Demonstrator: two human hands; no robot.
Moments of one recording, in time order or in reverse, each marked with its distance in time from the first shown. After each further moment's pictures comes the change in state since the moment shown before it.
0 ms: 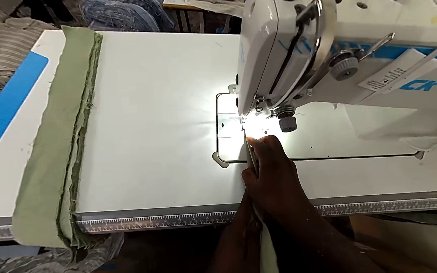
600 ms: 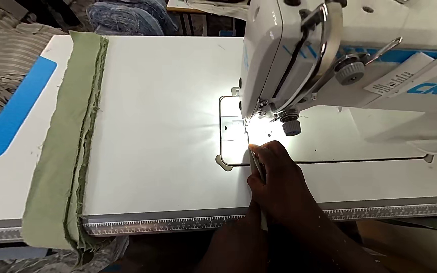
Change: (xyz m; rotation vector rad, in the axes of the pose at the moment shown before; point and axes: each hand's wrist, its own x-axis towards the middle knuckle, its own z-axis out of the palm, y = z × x) left_hand 0.011 0.058 -0.009 0.824 -0.102 -0.084; right_hand 0.001 0.004 -0.004 0.038 -0.026 -0.019
